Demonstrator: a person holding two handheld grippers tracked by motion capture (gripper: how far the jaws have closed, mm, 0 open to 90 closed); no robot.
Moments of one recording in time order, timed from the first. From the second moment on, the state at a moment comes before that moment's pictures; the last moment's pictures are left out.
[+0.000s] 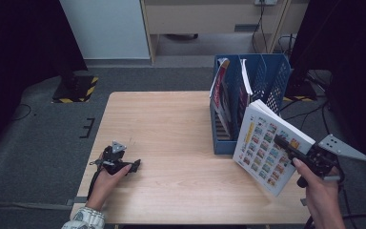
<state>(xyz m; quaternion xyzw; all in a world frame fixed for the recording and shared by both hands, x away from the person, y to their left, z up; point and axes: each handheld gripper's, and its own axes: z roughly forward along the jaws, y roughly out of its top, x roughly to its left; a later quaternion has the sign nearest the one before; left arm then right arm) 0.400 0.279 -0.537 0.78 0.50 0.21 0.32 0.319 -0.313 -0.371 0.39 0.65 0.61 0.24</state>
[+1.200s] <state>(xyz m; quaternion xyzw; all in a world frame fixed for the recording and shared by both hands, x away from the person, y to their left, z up) 0.400 0.279 -0.537 0.78 0.50 0.21 0.32 0.340 -0.316 -0.305 0.39 0.63 0.61 0.29</state>
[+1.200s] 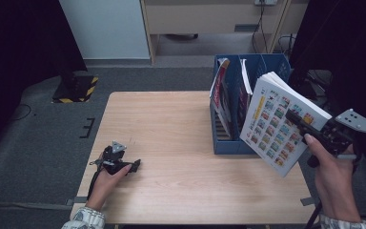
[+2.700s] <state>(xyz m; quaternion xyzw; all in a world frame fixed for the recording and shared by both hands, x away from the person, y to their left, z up) 0.400 0.279 -0.537 0.78 0.50 0.21 0.32 0.376 -0.335 -0.296 0.44 0.62 0.55 0.35</state>
